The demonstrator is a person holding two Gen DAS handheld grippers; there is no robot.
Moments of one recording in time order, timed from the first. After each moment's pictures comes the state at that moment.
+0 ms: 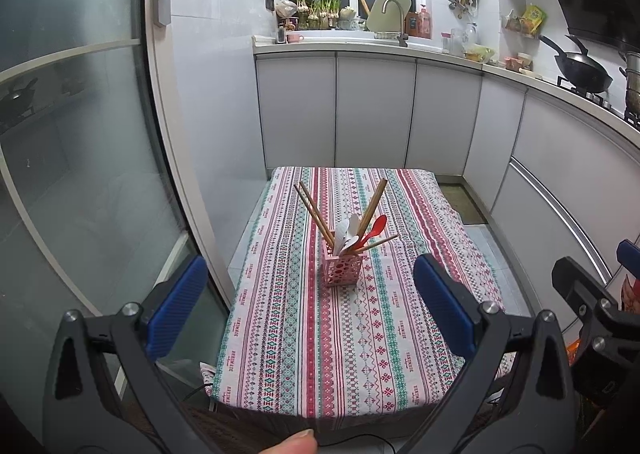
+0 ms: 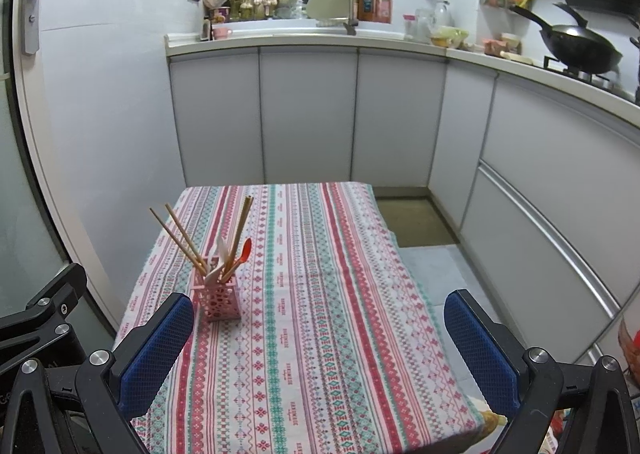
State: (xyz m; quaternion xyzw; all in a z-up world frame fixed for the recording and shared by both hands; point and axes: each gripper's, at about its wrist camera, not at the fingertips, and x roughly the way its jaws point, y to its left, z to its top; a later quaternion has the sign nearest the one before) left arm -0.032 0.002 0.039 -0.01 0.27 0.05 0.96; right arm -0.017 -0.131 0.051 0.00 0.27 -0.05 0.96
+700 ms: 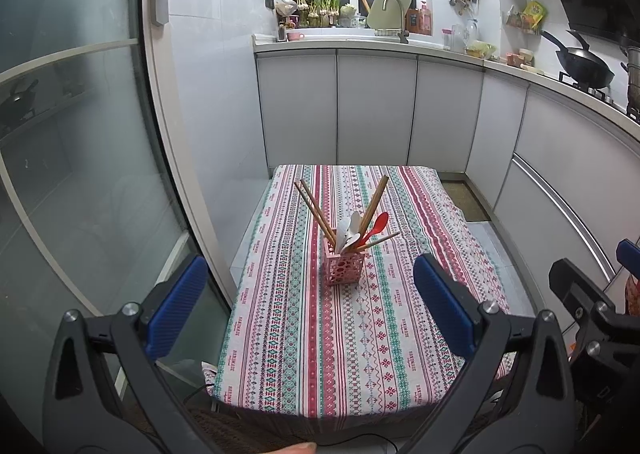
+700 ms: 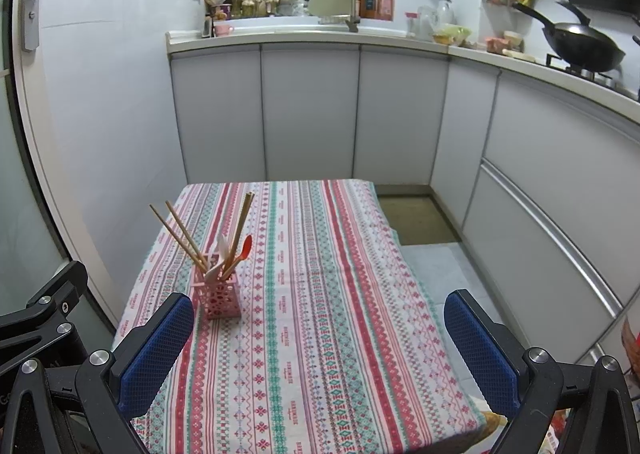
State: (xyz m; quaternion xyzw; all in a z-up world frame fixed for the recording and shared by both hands) left arm -0.026 0.001 0.037 0.00 0.28 0.05 0.96; right arm -0.011 -0.129 0.045 0.00 0.27 -0.04 0.96
